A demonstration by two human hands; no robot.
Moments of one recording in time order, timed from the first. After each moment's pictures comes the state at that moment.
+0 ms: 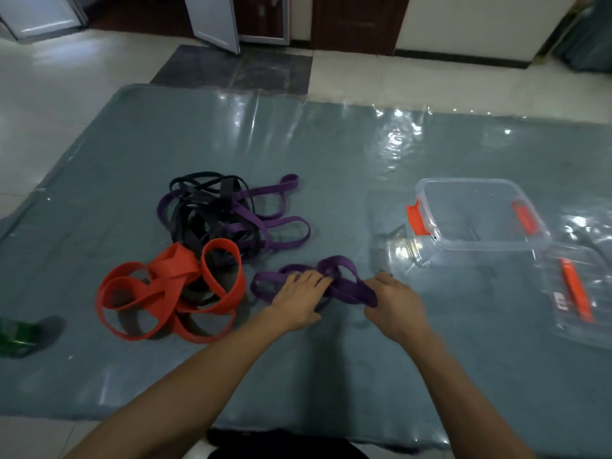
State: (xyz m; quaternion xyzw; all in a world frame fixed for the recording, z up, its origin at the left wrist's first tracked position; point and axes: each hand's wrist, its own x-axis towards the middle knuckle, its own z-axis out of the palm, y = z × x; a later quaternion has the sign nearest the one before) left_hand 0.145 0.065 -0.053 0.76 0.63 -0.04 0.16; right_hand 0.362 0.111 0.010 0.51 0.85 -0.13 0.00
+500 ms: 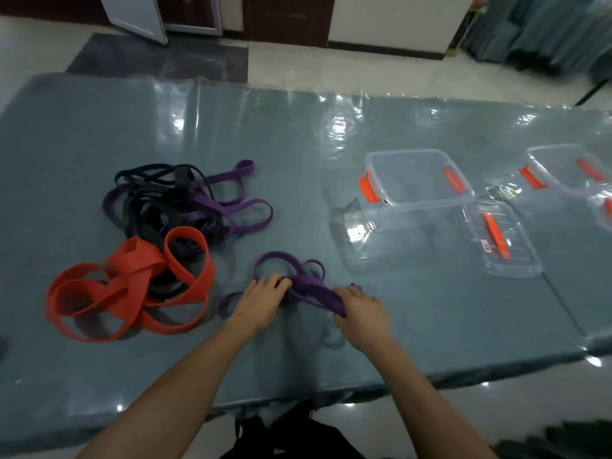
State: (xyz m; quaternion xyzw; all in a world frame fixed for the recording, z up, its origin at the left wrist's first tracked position) left_hand 0.142 0.006 -0.084 0.76 0.64 -0.04 0.13; right_hand 0.380 0.013 -0.024 0.57 0.81 -0.14 0.02
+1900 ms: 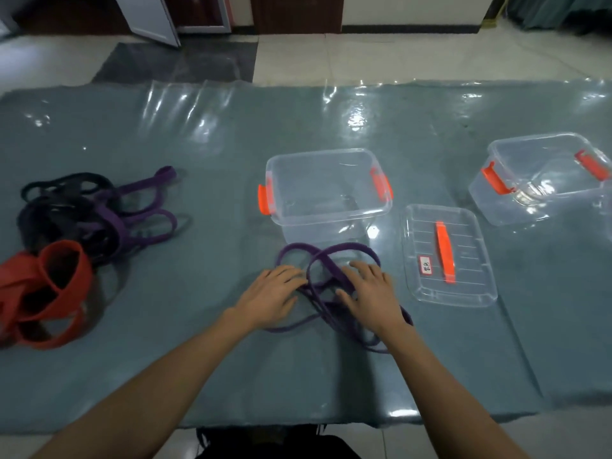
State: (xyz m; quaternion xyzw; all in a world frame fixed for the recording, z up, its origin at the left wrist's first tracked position) left_hand 0.410 0.139 -0.053 0.79 0.59 0.05 0.14; right_hand 0.663 0.198 -0.044 0.50 0.85 -0.14 -0.03
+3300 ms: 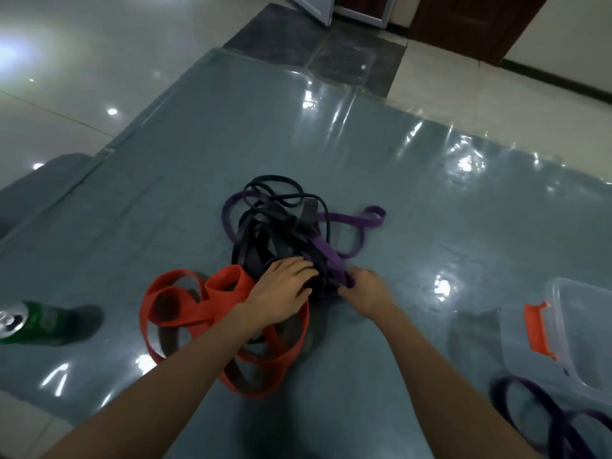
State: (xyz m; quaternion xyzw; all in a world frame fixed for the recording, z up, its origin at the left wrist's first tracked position) left_hand -0.063 0.091 -0.070 0.63 0.74 0.14 0.16; right_hand 0.106 0.235 -0.059 0.47 0.82 -0.30 0.10
